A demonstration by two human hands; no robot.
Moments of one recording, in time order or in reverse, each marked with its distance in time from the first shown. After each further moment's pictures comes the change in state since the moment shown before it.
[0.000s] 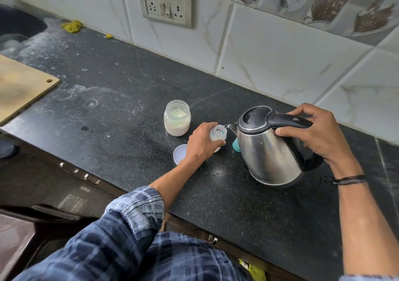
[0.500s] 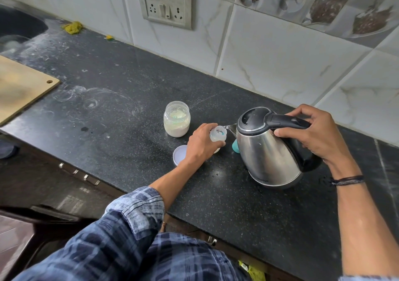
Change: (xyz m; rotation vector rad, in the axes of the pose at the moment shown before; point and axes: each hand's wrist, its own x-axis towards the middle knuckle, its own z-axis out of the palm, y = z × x) left_hand 0.002 0.001 0.001 0.009 -0.002 -0.007; right_hand 0.003 0.002 0.001 0.006 -0.013 -0.005
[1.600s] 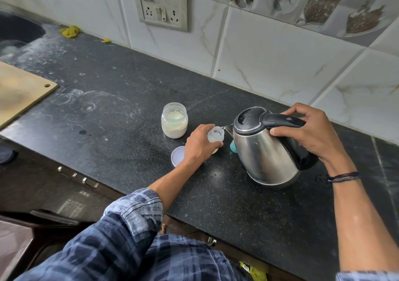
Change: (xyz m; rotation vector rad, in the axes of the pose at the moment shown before) left_hand -0.002 0.000 0.002 0.010 0.019 0.011; right_hand 0.000 -0.001 0.000 -0.006 -0.004 0.016
